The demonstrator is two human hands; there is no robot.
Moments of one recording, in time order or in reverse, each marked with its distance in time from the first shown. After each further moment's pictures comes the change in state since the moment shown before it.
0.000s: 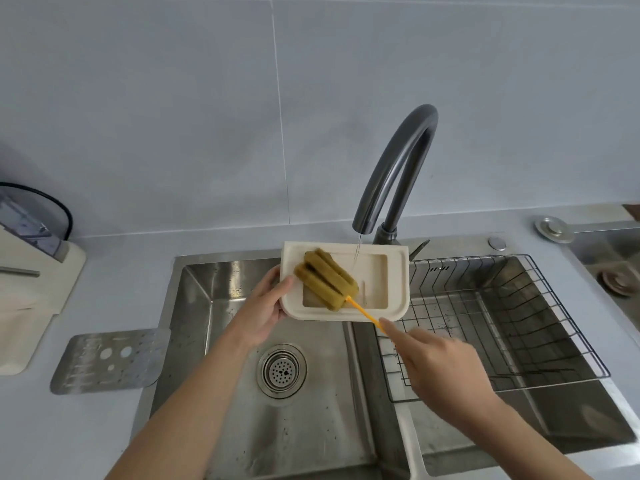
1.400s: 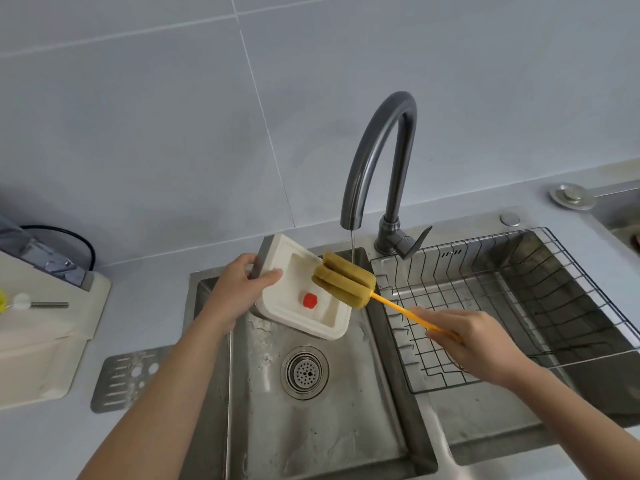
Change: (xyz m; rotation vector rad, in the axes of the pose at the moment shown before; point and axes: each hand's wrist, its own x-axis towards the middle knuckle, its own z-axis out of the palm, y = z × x) left_hand -0.023 0.066 0.002 0.742 0.286 0.081; right_hand 0.000 0.055 0.023 0.556 -0.024 -0.052
